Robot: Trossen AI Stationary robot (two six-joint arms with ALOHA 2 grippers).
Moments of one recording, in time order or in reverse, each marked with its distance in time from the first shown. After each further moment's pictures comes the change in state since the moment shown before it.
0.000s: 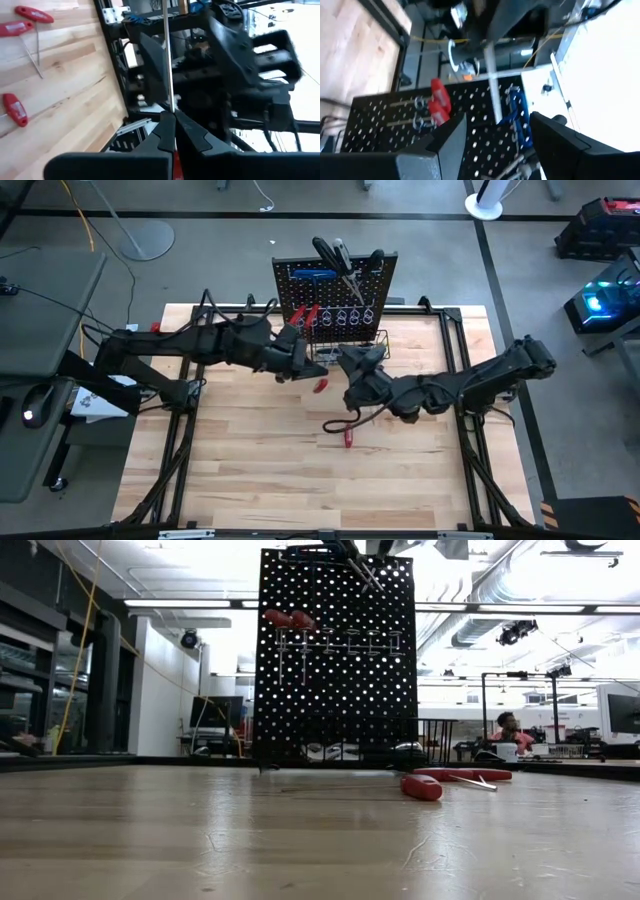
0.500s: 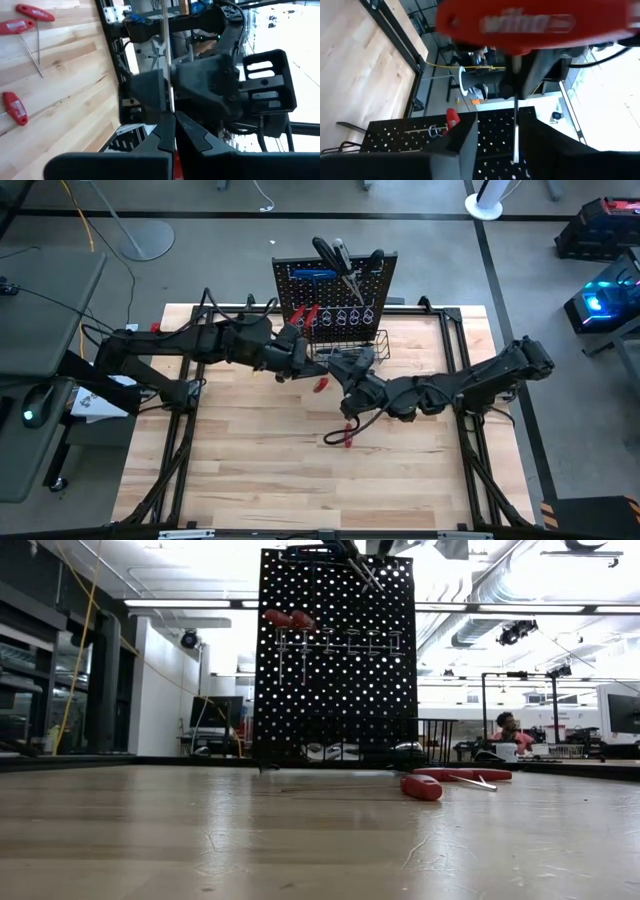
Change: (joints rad) left arm 0.013 0.002 0.000 -0.001 0.016 -0.010; right arm -0.014 0.022 0.000 -0.002 -0.176 0.004
